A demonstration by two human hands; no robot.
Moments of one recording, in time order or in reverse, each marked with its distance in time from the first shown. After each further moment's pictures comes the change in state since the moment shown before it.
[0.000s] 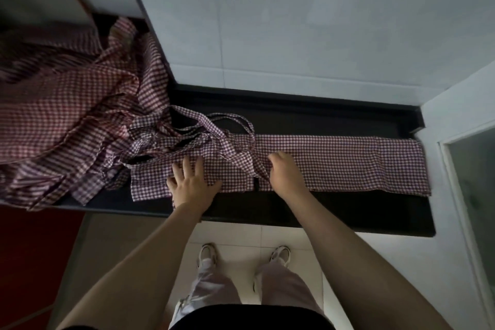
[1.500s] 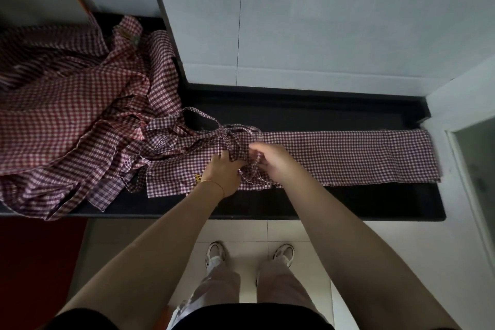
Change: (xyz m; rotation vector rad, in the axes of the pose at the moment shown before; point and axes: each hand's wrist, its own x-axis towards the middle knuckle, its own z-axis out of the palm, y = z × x) left_hand 0.031 0.010 -0.035 0.263 -0.144 0.506; right_hand 0.039 -0.094 -0.004 1.212 -0.262 0.814
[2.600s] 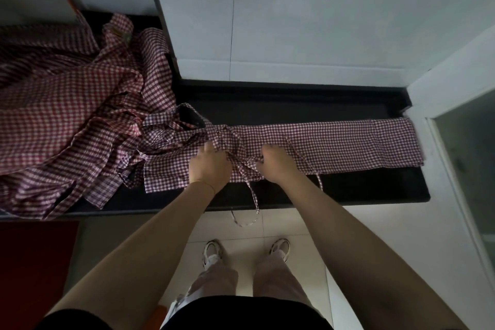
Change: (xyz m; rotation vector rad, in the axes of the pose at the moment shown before) left_hand -0.035 -0.006 -0.011 -0.134 0.274 -0.176; right_hand -0.023 0.032 -0.013 -1.318 0.218 -0.472
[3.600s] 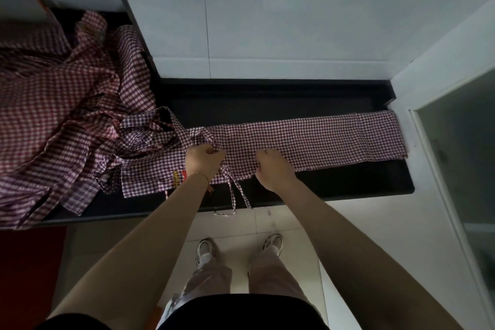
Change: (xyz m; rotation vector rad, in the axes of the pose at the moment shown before) left_hand 0.019 0.028 0.014 -0.807 0.016 -0.332; right_hand -0.015 0.042 0.007 -0.014 0.000 -0.041
